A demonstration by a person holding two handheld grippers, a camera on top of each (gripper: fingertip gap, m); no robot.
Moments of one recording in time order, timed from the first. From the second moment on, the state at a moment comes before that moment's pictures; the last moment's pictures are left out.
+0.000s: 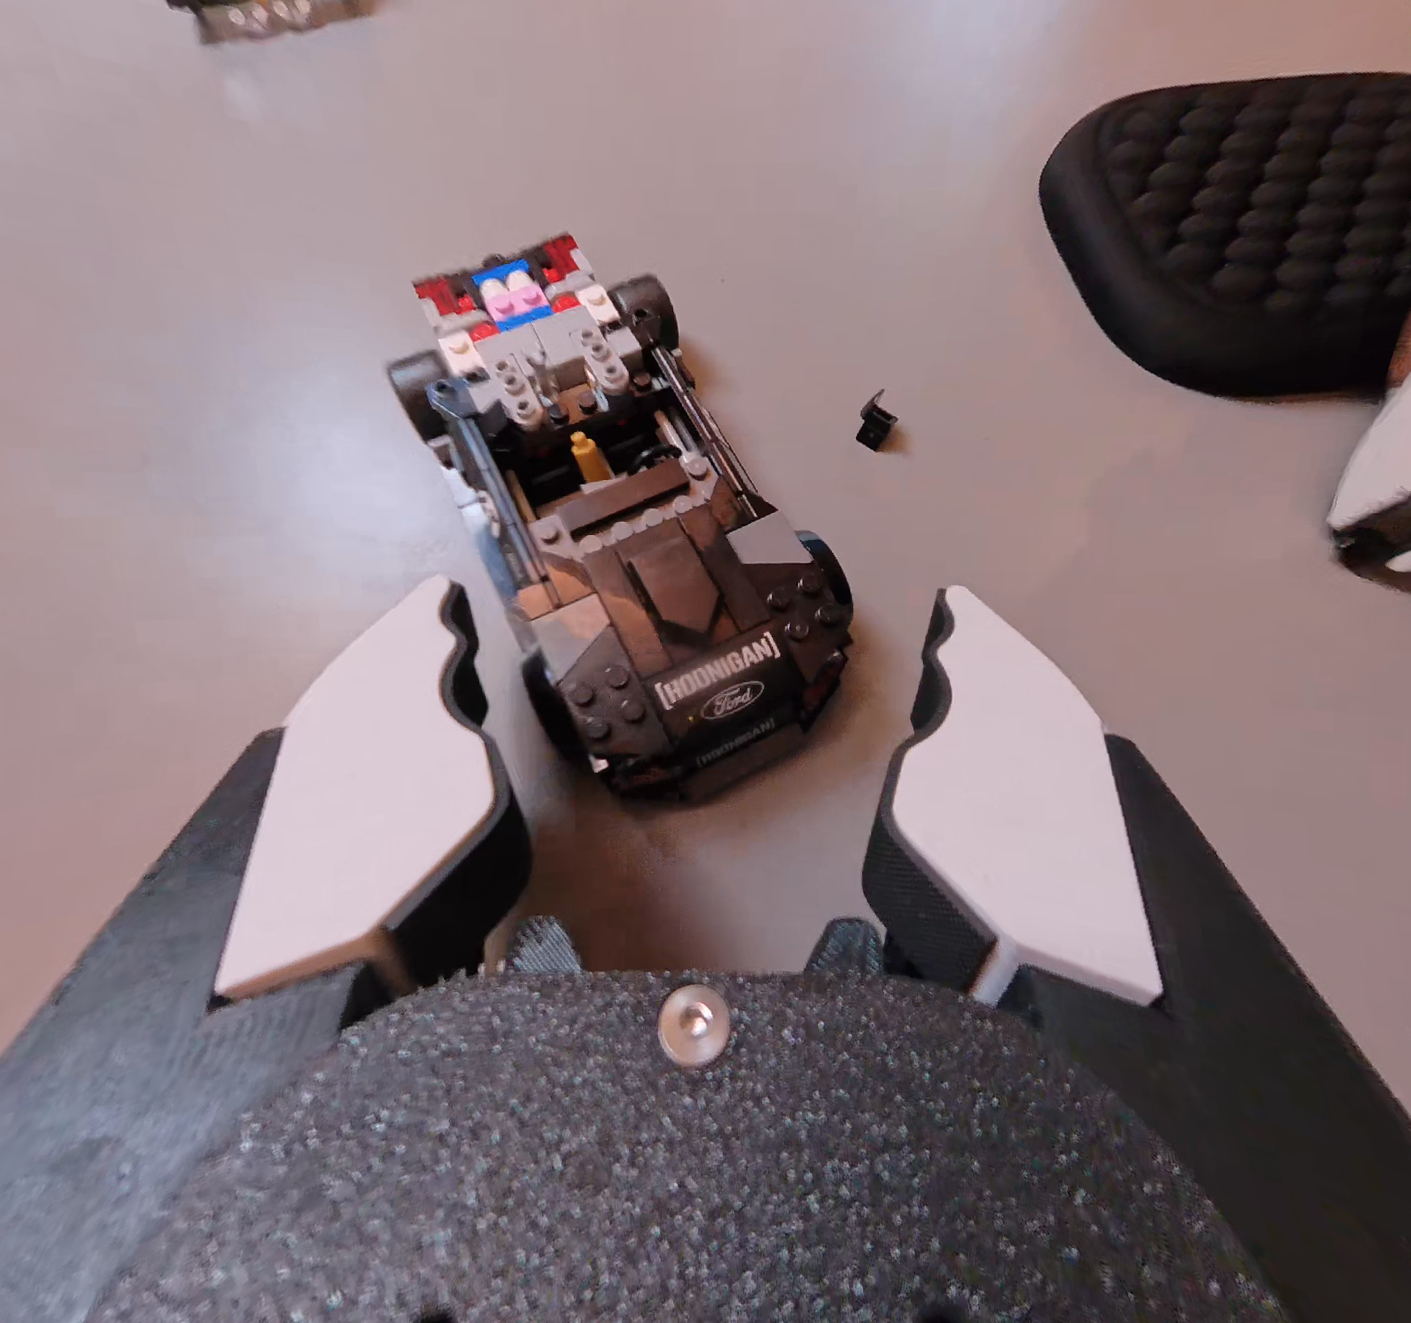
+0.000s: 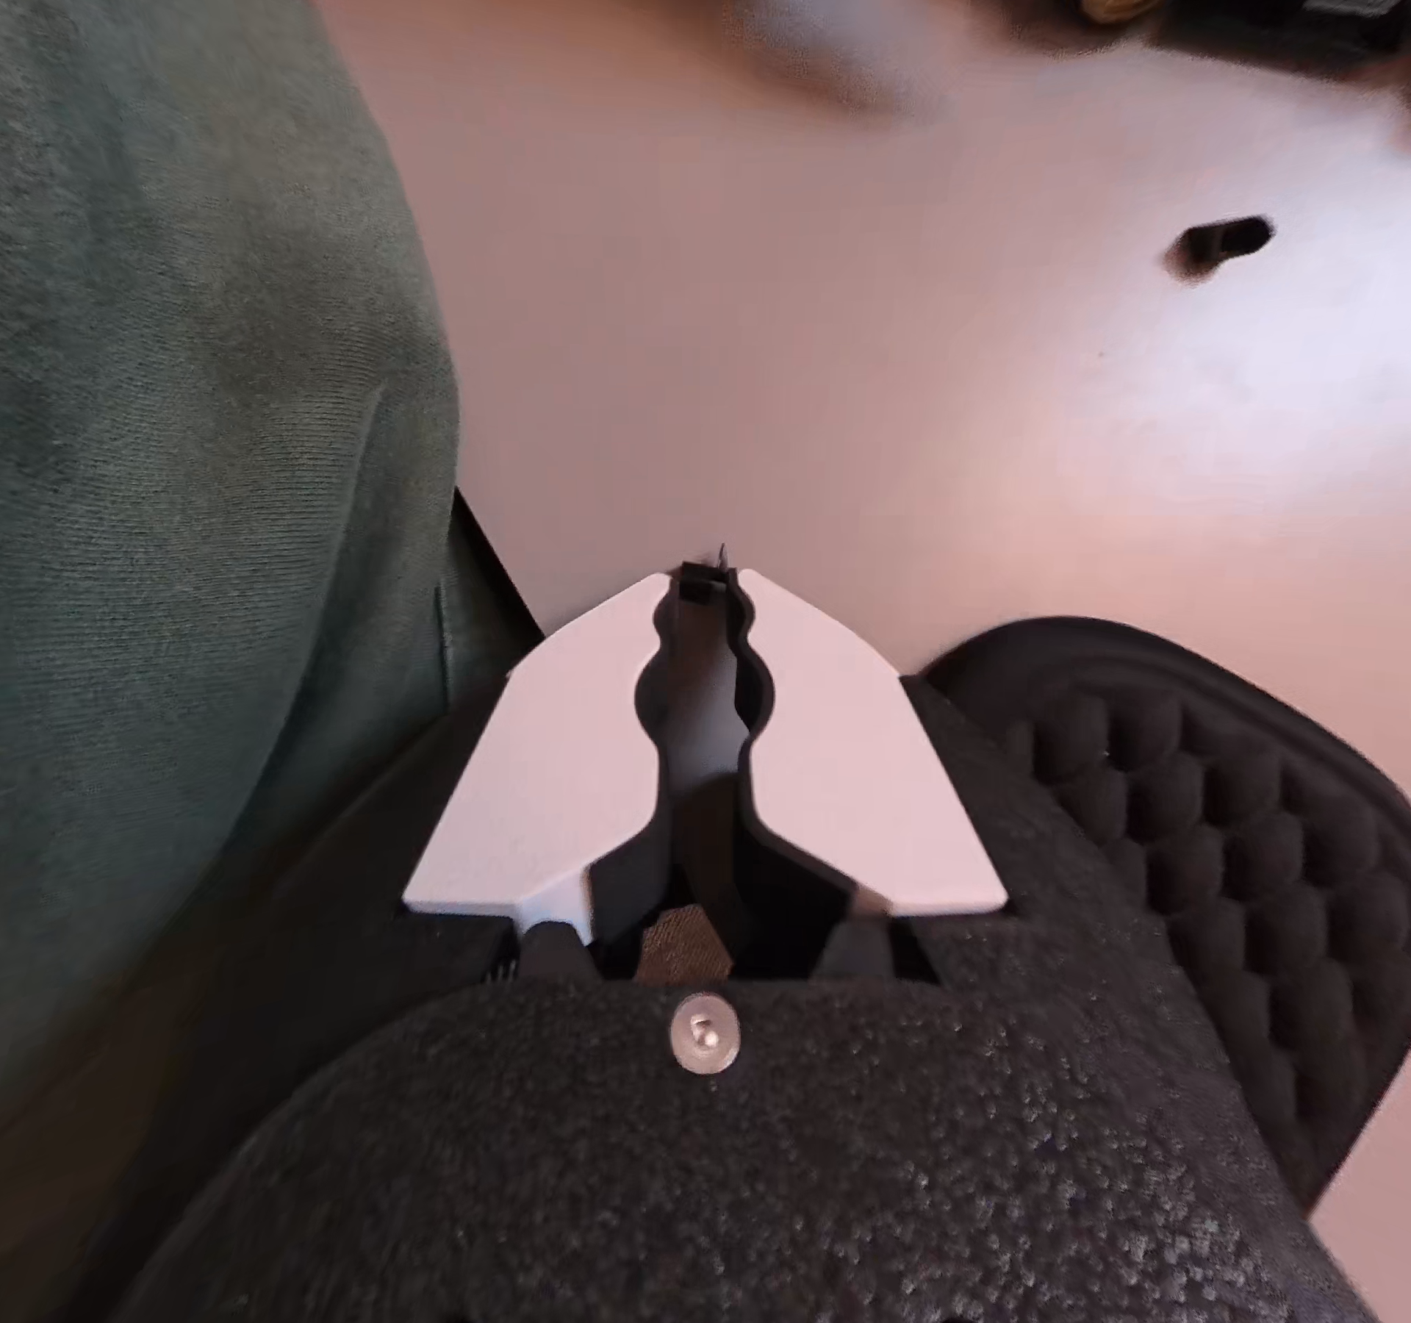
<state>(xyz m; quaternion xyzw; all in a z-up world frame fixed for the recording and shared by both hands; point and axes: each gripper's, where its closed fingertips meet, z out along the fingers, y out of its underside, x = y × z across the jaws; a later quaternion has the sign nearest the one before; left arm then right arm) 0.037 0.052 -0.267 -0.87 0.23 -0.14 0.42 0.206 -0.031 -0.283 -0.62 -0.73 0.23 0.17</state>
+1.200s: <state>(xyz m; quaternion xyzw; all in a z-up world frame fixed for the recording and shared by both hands) 0.066 0.019 -0.162 -0.65 0.07 -0.61 0.45 0.058 0.013 -0.170 -0.42 -0.68 0.41 0.45</state>
